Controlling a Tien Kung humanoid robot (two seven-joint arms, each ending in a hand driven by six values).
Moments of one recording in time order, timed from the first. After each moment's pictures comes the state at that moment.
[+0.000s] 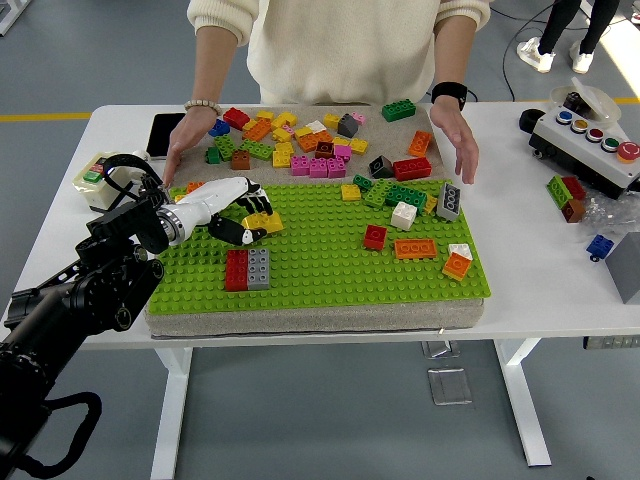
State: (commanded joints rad) left arm -0.82 0.03 -1.19 -0.47 2.19 -0.09 -0.38; right arm 0.15 -0.10 1.22 0.18 -0.70 -0.14 -0.01
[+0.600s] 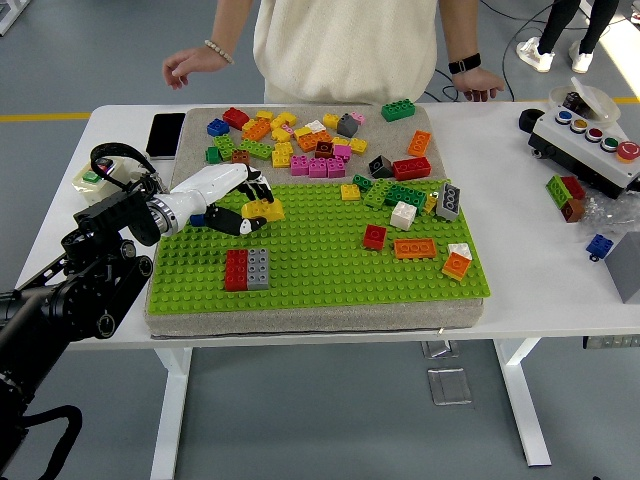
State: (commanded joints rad) left arm -0.72 0.10 -1.20 -0.75 2.21 -0.13 -0.35; right arm 0.14 -0.11 1.24 0.18 -0.71 -0.14 -0.01
